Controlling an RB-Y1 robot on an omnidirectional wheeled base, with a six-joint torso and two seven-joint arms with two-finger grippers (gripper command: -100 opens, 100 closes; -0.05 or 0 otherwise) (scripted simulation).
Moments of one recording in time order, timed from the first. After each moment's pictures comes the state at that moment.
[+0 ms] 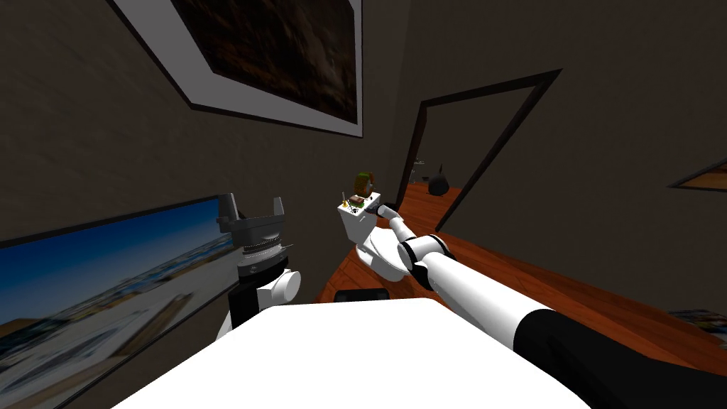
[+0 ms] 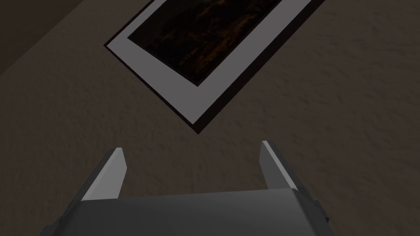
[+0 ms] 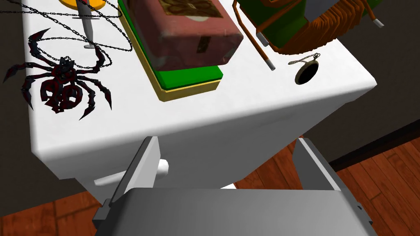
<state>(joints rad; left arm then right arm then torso) 0.45 -0.02 0.01 -2.36 0.07 -0.61 0.14 -0.91 -0.12 -0.06 -0.63 -0.78 0.40 -0.55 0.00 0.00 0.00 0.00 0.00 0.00</state>
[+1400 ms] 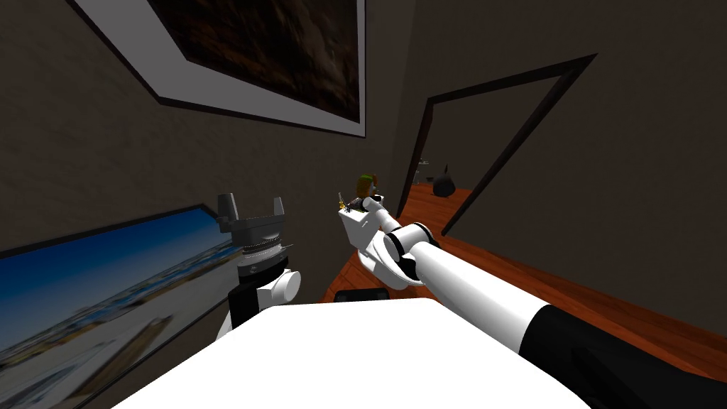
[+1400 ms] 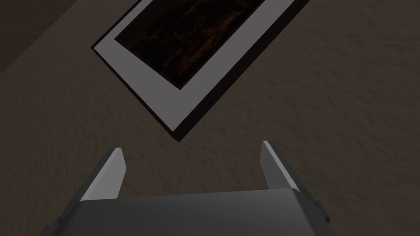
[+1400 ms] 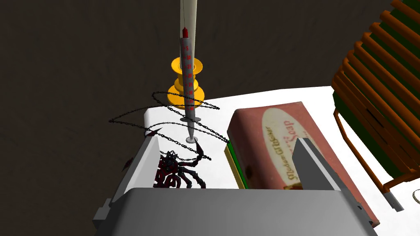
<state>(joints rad) 0.45 -0.02 0.01 -2.36 0.07 -0.61 0.14 -1.12 0.01 -0.06 -0.50 -0.86 0.48 -0.63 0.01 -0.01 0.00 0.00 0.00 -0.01</state>
